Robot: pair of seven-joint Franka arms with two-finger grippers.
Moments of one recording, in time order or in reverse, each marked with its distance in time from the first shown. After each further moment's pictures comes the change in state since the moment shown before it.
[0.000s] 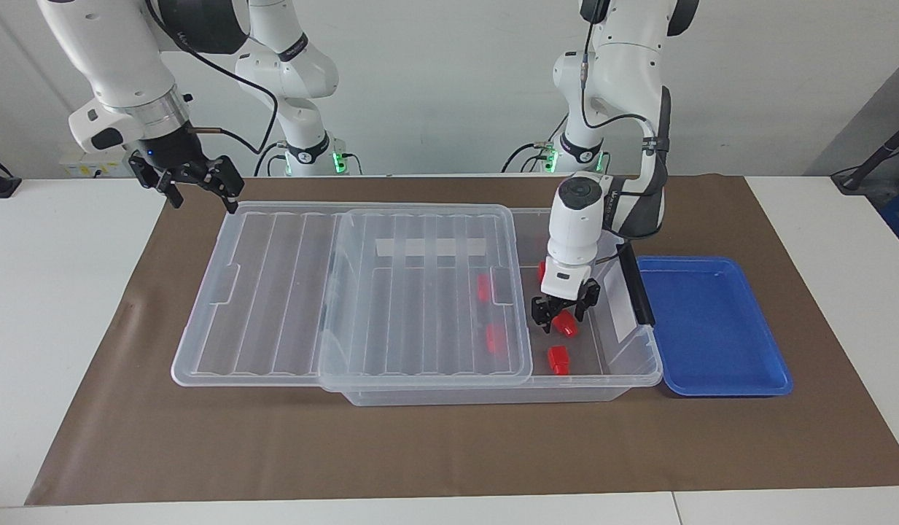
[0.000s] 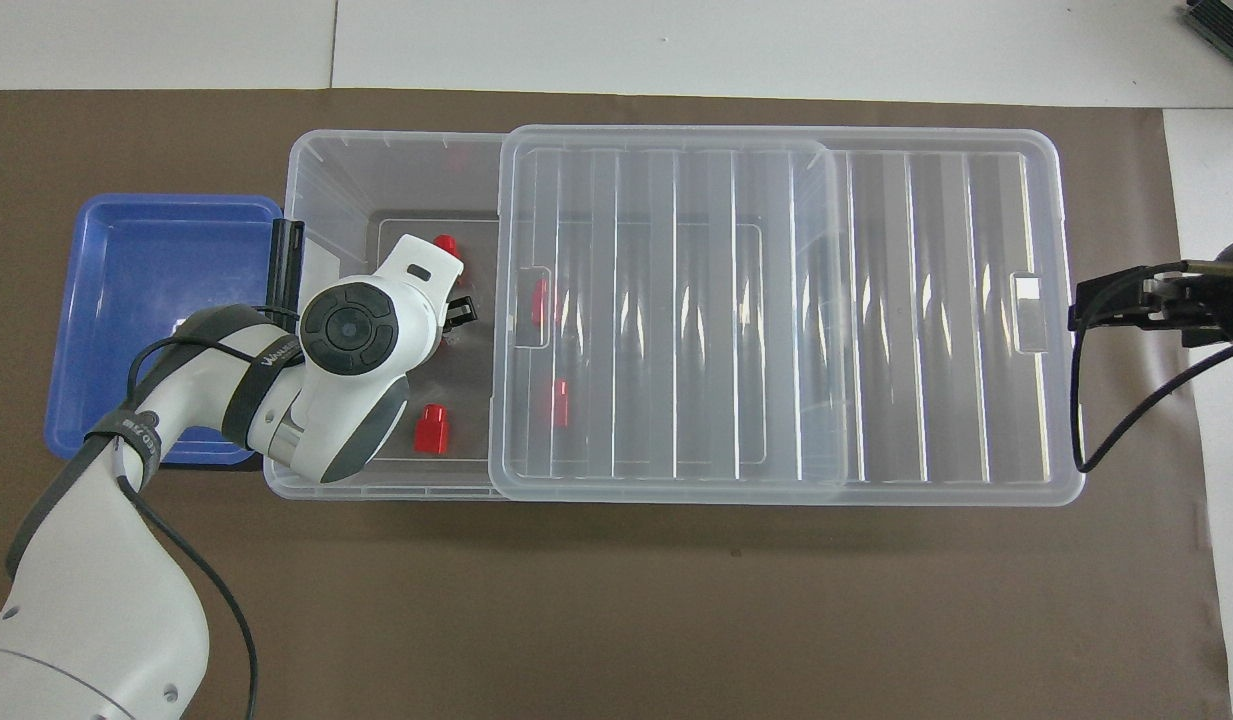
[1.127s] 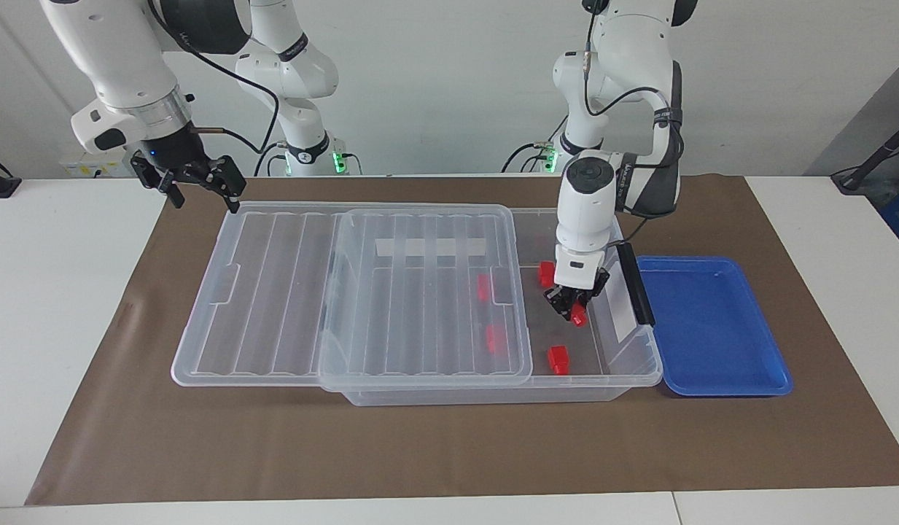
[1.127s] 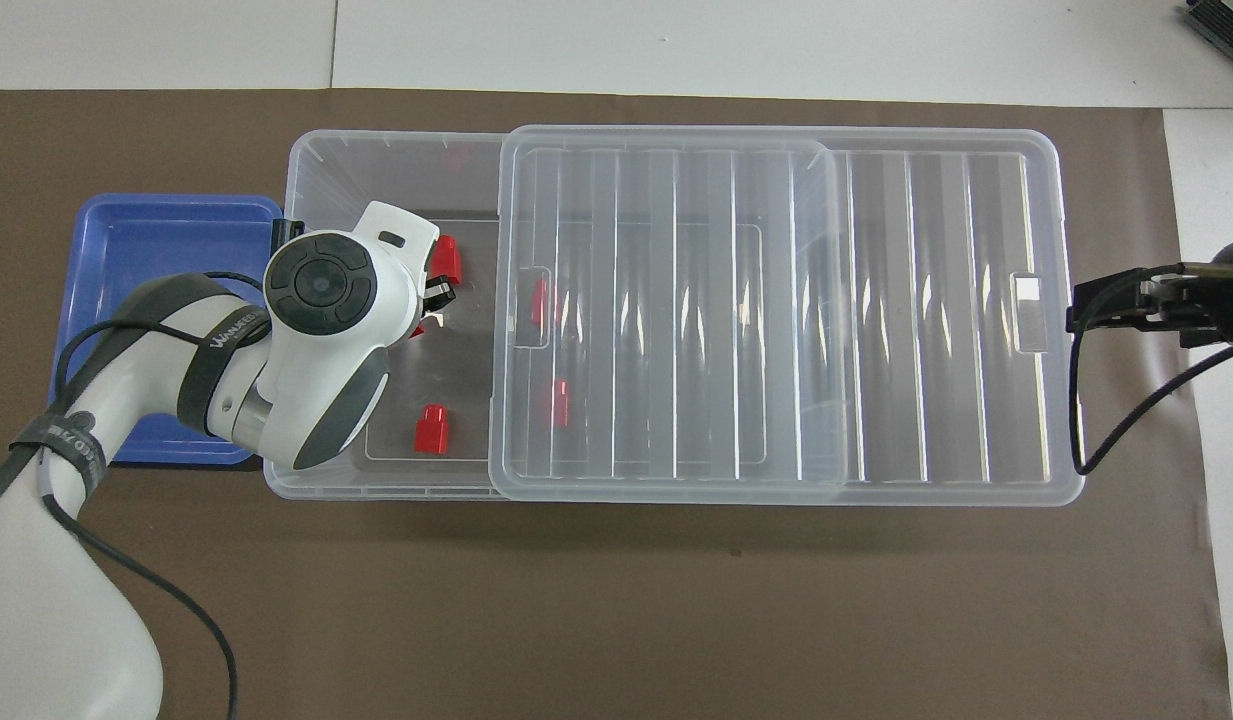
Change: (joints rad) left arm 0.000 -0.085 -0.001 0.109 -0.050 -0.263 -0.067; right arm 0.000 0.000 0.001 -0.001 -0.001 -0.001 -0.005
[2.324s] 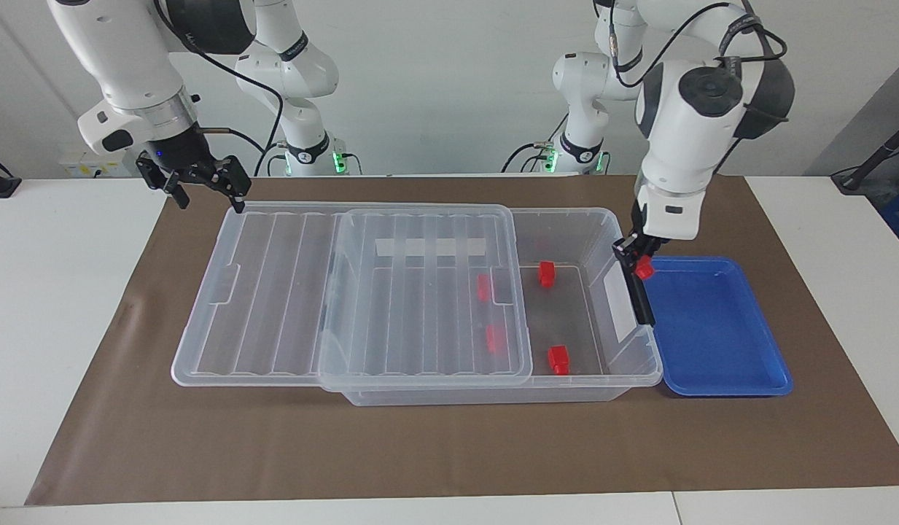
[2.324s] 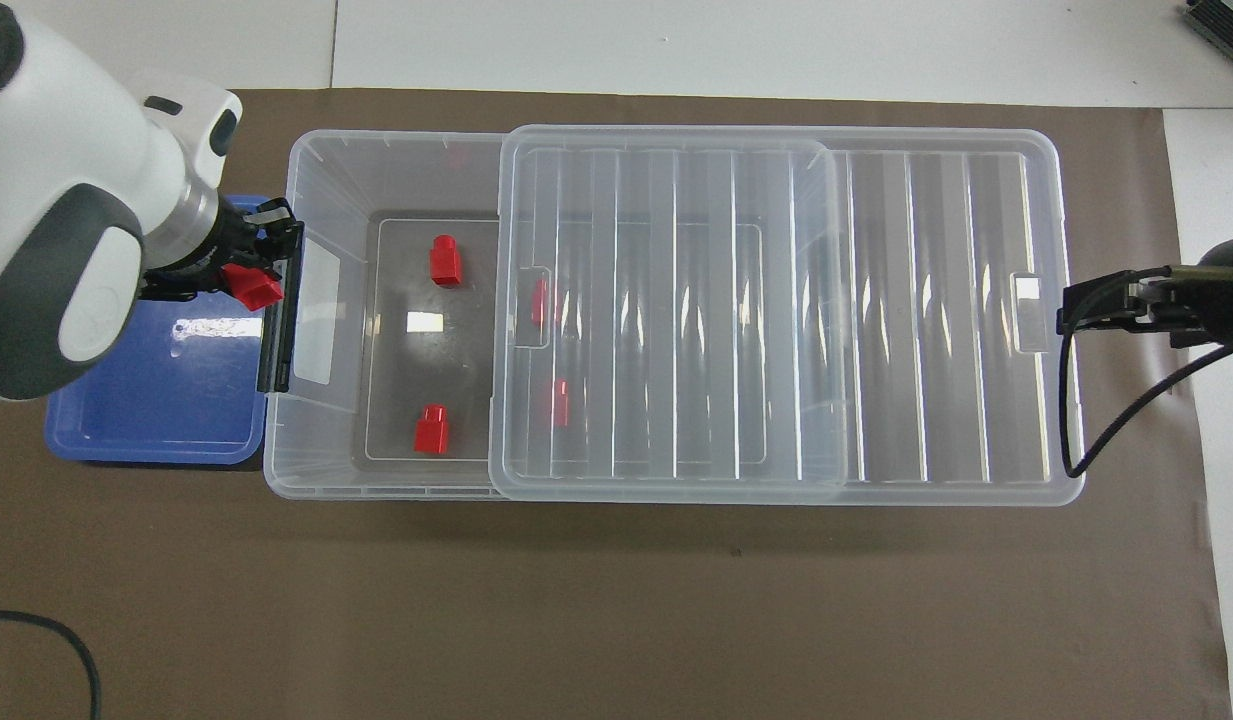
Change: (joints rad) left arm 0.160 -0.051 0.018 0.408 -0.141 -0.561 0.305; right arm 0.073 0.000 -0.063 -0.003 0.000 0.000 -0.001
